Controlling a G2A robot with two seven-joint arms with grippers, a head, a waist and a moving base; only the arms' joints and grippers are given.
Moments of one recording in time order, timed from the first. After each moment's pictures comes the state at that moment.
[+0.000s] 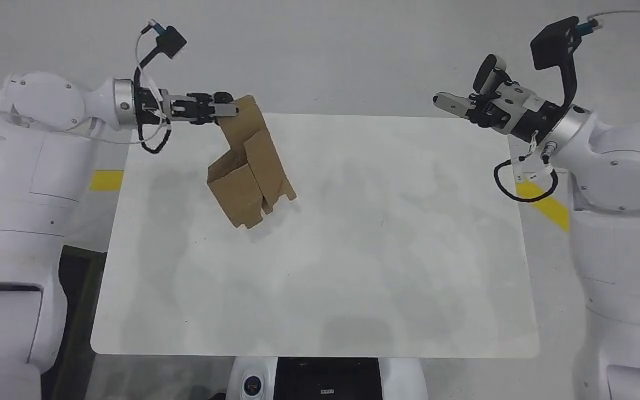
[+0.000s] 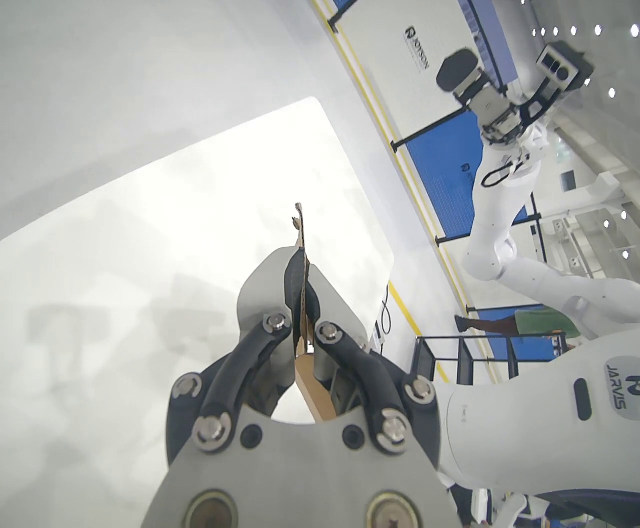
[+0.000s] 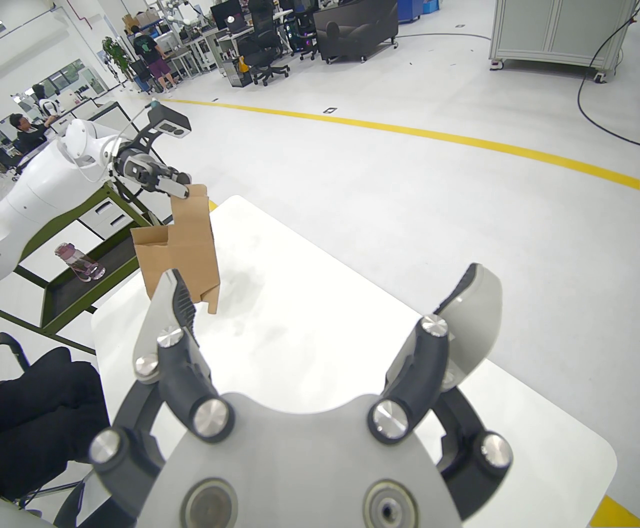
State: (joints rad) left arm 0.37 -0.93 -1.03 -1.05 -0.24 -0.49 -1.33; right arm -0.81 -1.05 1.48 -1.68 -0.39 -0.46 0.82
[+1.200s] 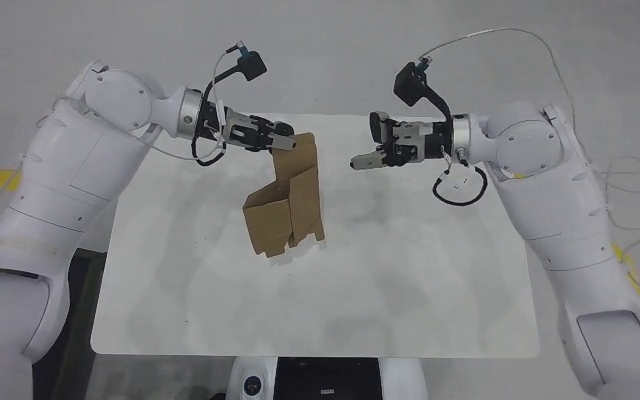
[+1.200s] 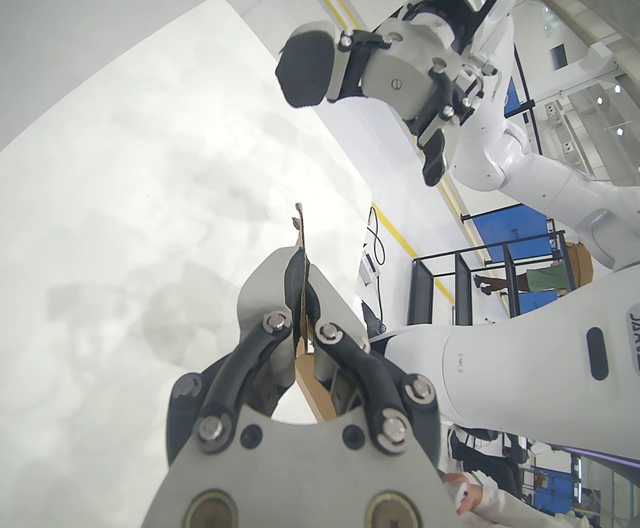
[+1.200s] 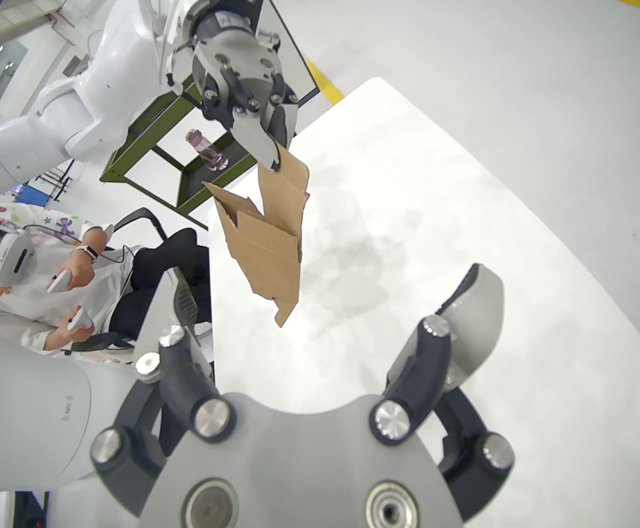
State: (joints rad) left arm 0.24 -0.93 -0.67 -1.17 -0.41 -0.54 -1.28; right arm -0.51 -1.12 0.99 -1.33 0.00 -0.64 1.12
